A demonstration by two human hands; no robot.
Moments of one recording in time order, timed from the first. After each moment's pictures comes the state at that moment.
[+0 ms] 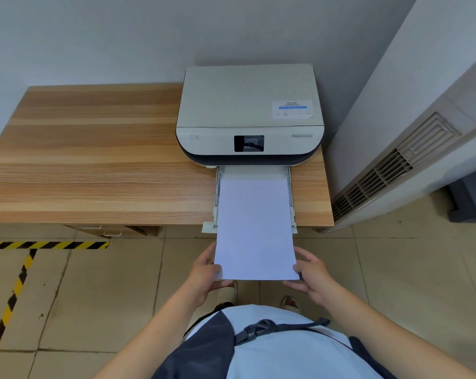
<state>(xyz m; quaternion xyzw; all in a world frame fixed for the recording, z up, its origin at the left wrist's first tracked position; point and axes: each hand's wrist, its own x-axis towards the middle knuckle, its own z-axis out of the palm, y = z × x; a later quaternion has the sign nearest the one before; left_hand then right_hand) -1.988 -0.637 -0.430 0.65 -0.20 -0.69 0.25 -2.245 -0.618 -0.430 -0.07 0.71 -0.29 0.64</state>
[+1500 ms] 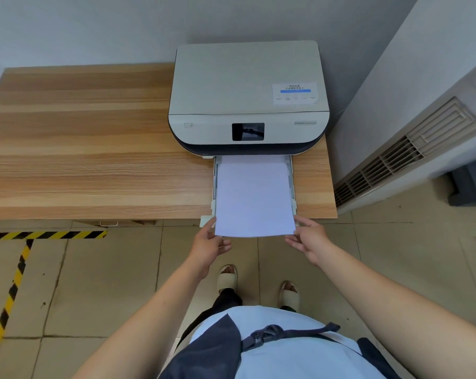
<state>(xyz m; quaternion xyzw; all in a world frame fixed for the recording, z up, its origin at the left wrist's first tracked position) -1.999 -0.690 -0.446 0.68 -0.26 -0.64 0.26 -2.249 -0.693 -0.449 -0.04 0.72 -0.33 0.60</state>
